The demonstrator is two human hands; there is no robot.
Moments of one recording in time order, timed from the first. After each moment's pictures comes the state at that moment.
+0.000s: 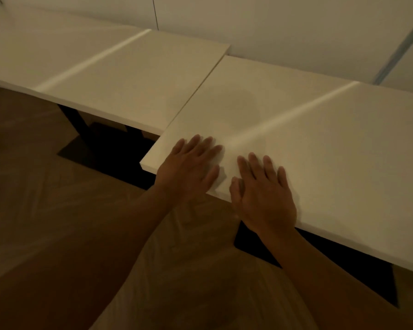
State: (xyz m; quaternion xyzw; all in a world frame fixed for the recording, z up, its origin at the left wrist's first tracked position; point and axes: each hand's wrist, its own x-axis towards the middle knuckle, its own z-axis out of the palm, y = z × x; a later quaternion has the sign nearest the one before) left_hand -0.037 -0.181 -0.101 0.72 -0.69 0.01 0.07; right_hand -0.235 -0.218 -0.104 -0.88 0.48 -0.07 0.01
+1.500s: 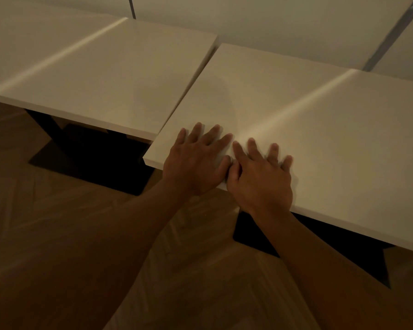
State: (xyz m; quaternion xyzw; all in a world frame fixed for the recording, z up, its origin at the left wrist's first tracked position) left_hand -0.024 -0.228 -0.106 0.71 -0.70 0.04 0.08; right_hand -0.182 -0.247 -0.099 -0.84 0.55 -0.04 -0.01
